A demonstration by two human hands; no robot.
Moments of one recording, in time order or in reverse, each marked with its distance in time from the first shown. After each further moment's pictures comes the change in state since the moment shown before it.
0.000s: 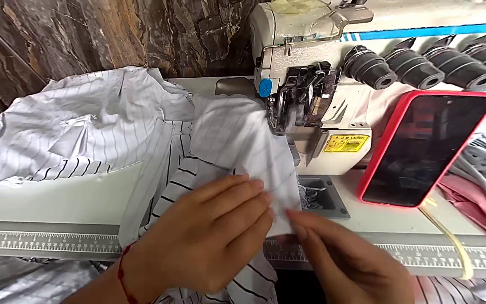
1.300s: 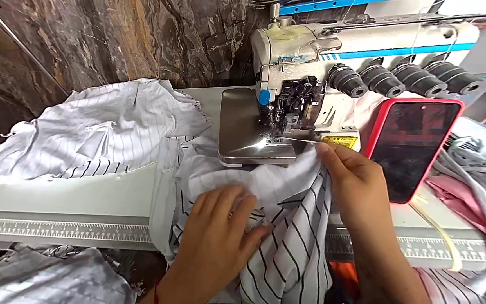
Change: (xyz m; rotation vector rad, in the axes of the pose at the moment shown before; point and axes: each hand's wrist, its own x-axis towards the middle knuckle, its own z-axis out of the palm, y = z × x) left_hand -0.024 0.050 0.029 0.219 -0.034 -0.562; right_hand 0.075 0.019 -0.029 -0.454 0.241 0.220
